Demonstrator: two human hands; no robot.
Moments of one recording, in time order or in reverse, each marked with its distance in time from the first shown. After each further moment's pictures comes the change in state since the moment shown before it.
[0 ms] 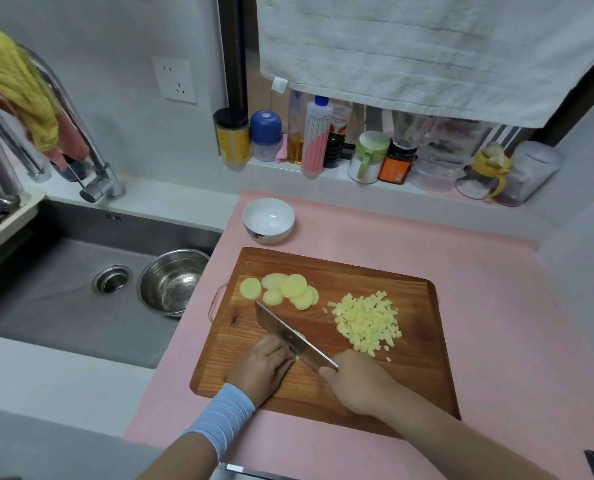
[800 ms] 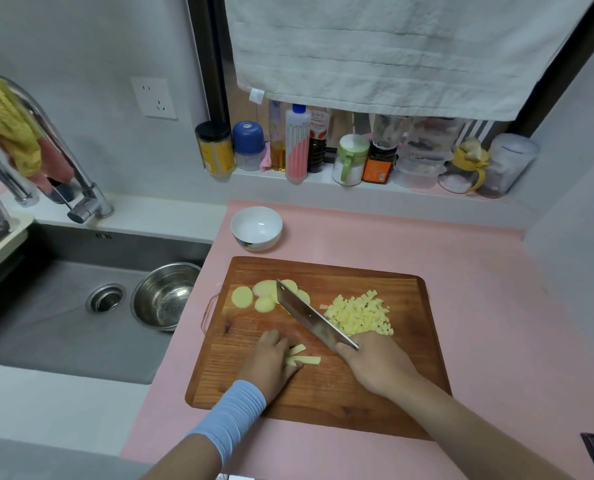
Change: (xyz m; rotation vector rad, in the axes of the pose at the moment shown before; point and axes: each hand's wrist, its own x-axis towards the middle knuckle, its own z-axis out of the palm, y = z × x) left_hand 0.032 0.022 0.001 0.144 -0.327 -0.353; right_hand -0.003 0.031 -0.026 0.116 0.220 0.066
